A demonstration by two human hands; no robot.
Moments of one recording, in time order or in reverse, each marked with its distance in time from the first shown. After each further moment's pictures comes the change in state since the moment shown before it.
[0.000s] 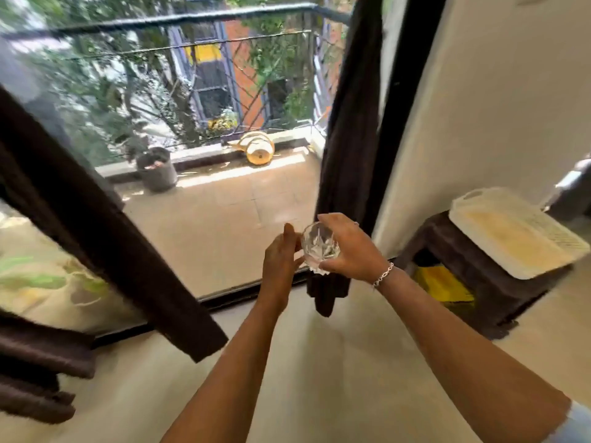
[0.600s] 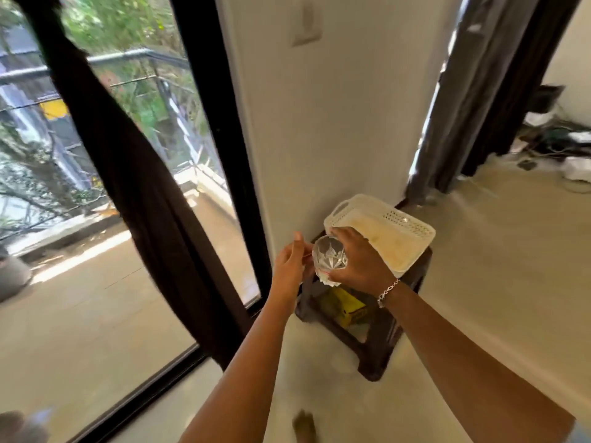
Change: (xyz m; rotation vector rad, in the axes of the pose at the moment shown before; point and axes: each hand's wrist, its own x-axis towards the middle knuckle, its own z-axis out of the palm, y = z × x) left_hand 0.071 -0.006 0.313 -0.052 -0.466 -0.071; right_hand -0.081 0.252 -0.148 0.004 0.313 0.405
